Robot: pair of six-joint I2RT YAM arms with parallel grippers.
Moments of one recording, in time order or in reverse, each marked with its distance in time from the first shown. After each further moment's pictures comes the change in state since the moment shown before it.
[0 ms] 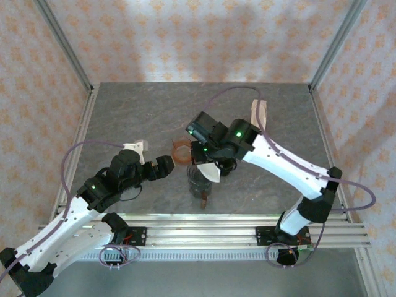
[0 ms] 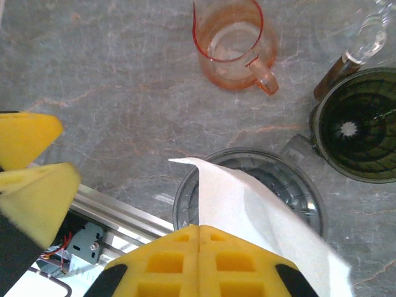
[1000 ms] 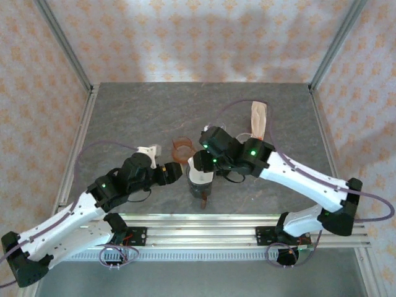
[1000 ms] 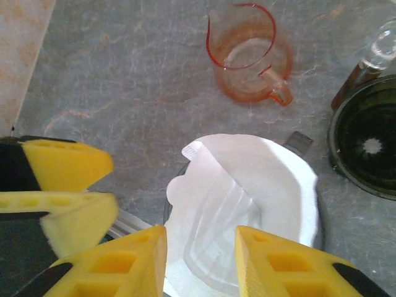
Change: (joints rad) left arm -0.159 0.086 -0.015 0.088 0.013 -0.077; right arm 0.011 -0.261 -0.383 0.317 0.031 -0.008
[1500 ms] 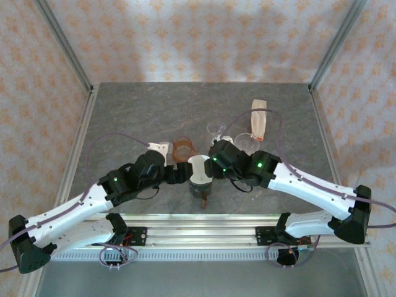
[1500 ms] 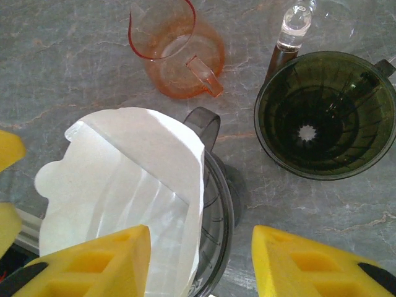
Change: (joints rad) left arm -0.072 0.122 0.064 0.024 -0.097 0.097; right arm 0.000 -0.109 -0.232 0.066 0.124 0.031
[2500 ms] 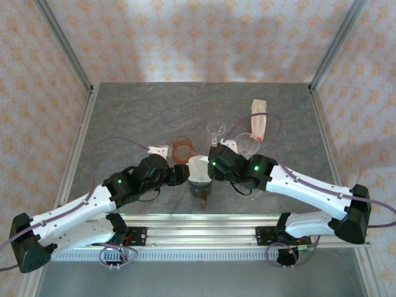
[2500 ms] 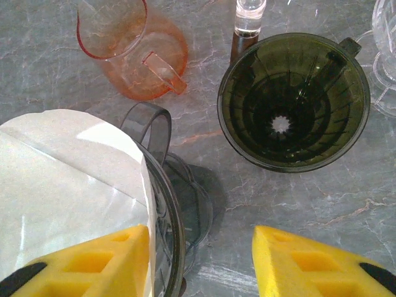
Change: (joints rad) left arm 0.000 0.008 -0.078 0.043 -0.031 -0.053; right arm 0.000 -0.002 -0.080 0.025 0.068 0.079
